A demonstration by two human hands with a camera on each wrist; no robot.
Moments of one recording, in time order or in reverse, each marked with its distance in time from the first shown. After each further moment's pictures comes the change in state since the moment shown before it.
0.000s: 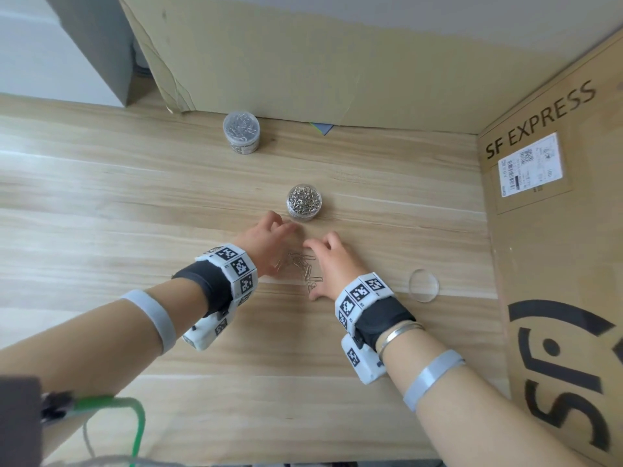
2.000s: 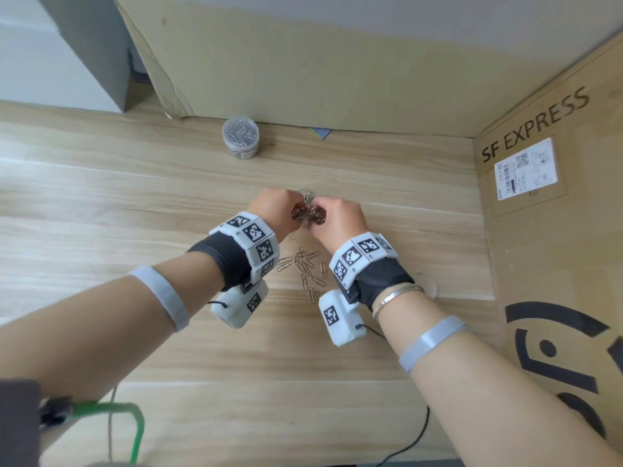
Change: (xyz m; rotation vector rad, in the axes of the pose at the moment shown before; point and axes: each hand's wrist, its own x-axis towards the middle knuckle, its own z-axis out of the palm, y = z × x) left_hand 0.017 0.029 -0.055 -0.131 0.257 0.002; right_hand 0.024 -0.026 -0.062 0.267 0.354 0.047
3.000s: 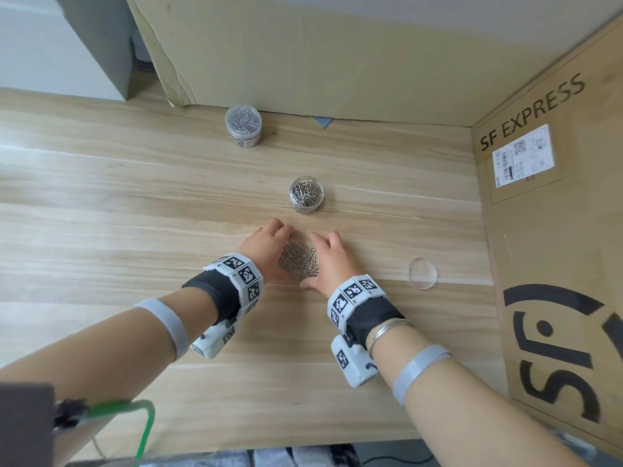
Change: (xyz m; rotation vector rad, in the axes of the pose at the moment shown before) left_hand -0.046 -0.040 0.064 0.089 -0.186 0.004; right_hand -0.054 0.033 0.058 -0.184 -0.268 0.051
